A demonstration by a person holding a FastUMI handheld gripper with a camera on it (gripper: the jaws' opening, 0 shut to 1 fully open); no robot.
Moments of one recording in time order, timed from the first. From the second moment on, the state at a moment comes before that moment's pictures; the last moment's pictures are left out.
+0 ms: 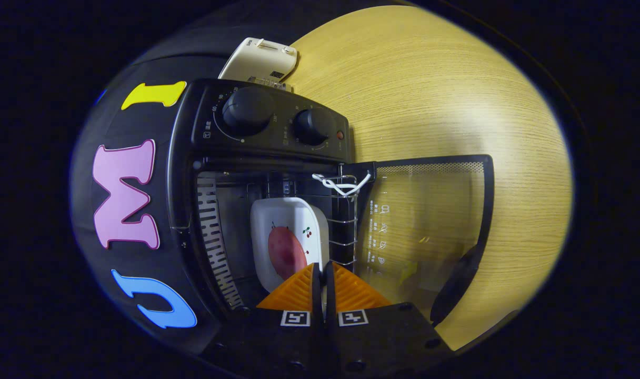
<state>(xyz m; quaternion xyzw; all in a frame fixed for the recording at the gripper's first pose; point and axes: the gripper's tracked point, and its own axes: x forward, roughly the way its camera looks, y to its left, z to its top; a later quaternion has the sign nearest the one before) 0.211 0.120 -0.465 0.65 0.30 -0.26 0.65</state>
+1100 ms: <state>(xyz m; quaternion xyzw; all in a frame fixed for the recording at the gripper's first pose) 0.142 0.123 -0.396 0.61 0.35 -0.11 0.71</state>
